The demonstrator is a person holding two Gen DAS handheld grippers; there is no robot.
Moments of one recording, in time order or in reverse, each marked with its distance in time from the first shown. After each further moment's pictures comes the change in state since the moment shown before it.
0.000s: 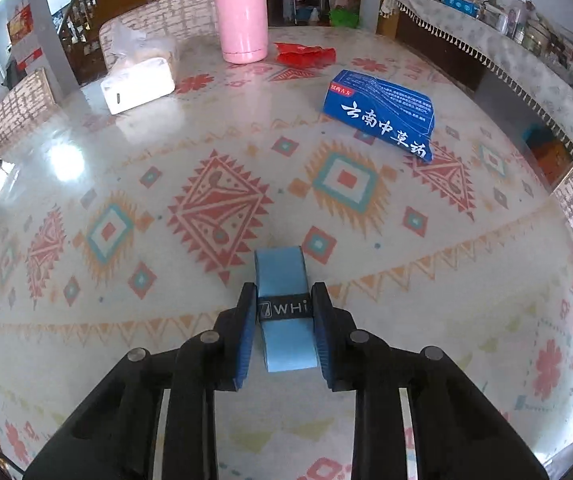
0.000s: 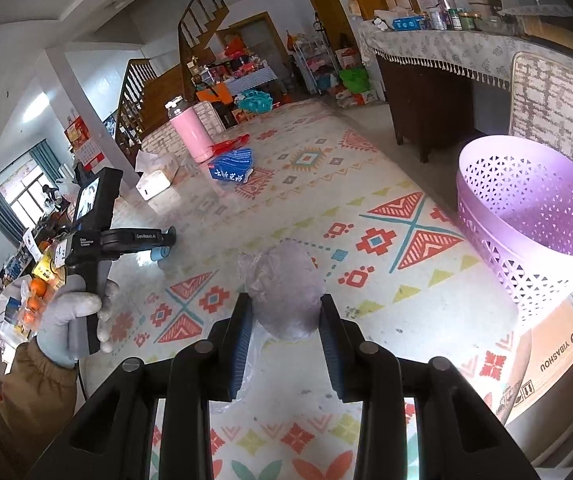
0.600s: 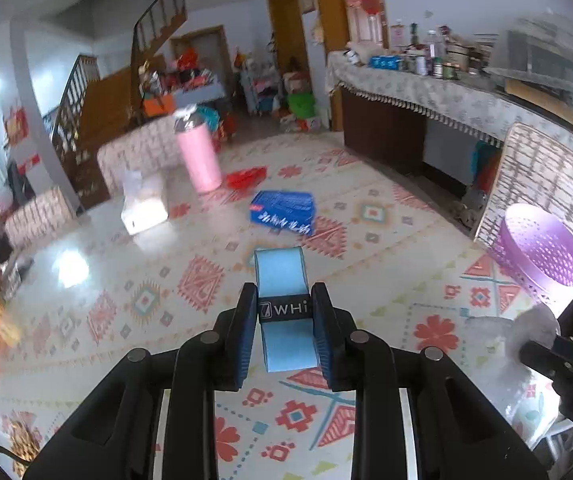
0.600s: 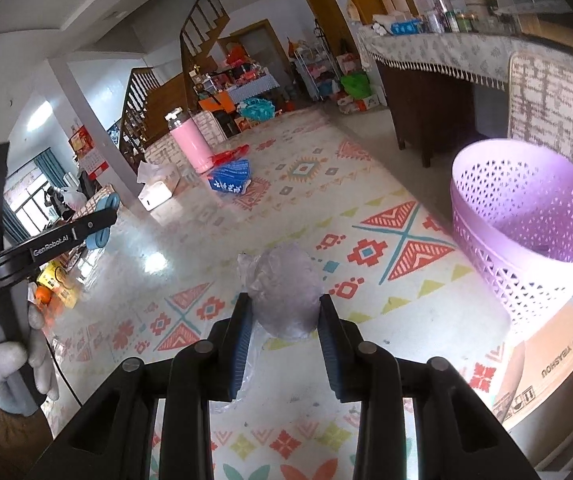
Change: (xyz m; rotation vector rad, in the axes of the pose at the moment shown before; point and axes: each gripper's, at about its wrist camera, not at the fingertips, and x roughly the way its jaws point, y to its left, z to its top) left arm -0.160 -0.077 -0.050 0.221 -0.365 0.008; right arm -0.010 -0.006 0.005 -0.009 -0.045 0.018
